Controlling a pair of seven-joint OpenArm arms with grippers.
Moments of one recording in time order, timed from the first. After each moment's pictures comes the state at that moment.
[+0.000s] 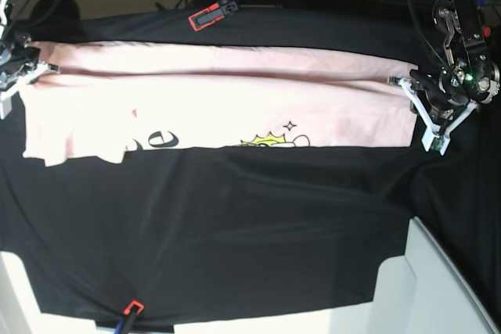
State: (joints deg) left arm 10.5 -16.3 -23.1 91.5 -5.5 -30.6 57.4; right arm -16.9 12.0 31.4 87.2 14.8 17.1 -52.7
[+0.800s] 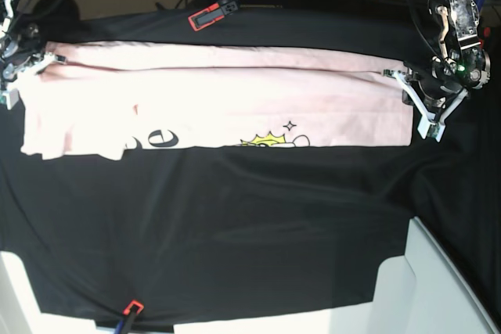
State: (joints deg) left arm 11.4 -16.3 -23.1 83.1 -5.3 -30.4 46.9; right arm -18.5 10.5 31.2 86.4 14.6 17.1 -52.7
